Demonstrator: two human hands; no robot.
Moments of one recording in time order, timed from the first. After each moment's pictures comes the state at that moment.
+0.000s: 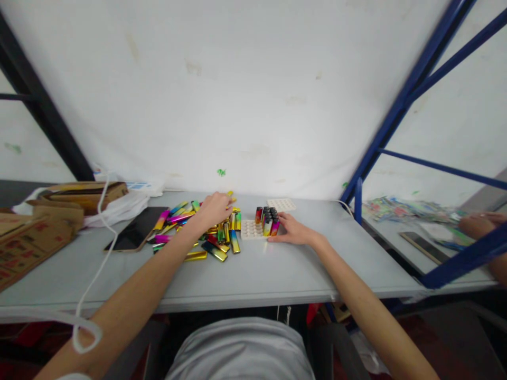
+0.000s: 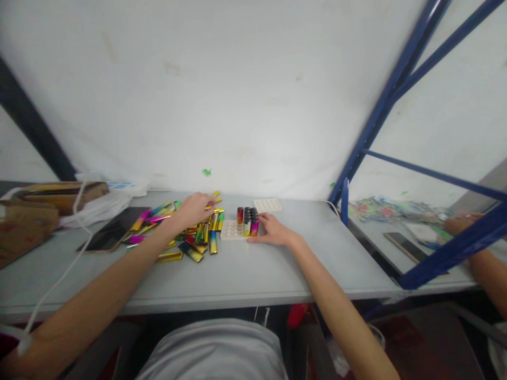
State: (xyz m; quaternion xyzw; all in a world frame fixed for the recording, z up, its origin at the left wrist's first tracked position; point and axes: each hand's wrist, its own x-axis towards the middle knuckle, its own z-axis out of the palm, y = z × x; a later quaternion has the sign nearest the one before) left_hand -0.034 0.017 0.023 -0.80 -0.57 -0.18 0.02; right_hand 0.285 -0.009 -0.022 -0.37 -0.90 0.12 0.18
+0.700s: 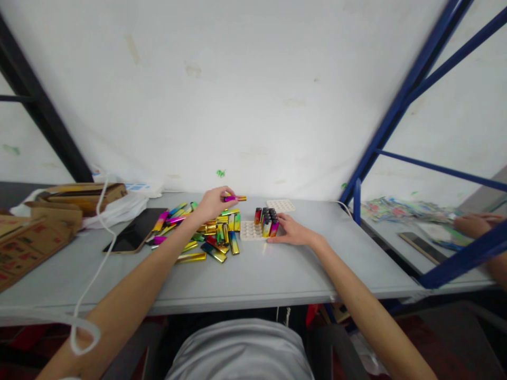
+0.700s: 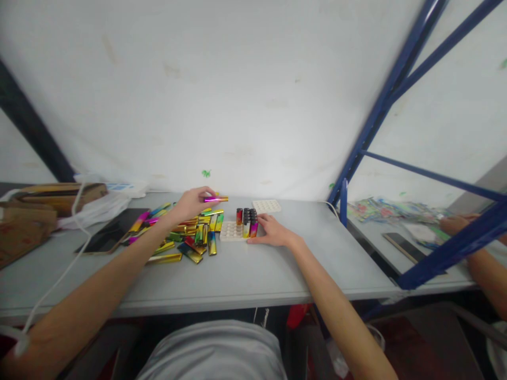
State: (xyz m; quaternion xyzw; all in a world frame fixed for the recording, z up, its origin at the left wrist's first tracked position) left_hand -0.040 0.019 0.032 -0.76 -0.47 -0.40 -0.20; right_hand 0.287 -0.008 -0.022 -0.38 -0.90 0.13 0.17
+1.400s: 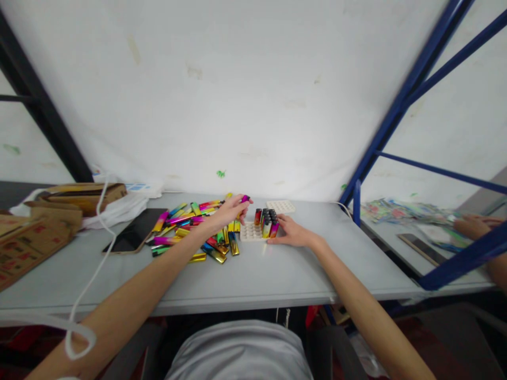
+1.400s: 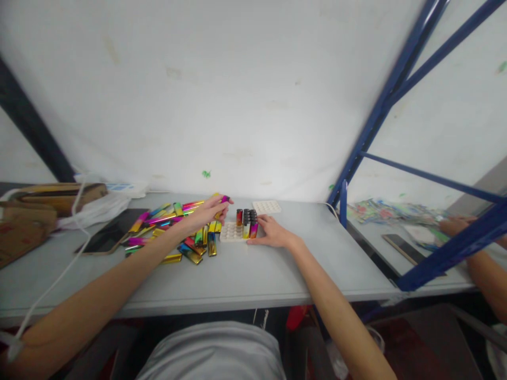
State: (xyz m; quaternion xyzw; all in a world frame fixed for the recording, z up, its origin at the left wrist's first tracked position) left_hand 0.008 -0.009 0.027 -0.63 -0.35 -0.43 -0.54; right_hand 0.286 -0.009 -0.020 -0.37 -0.90 0.14 0.18
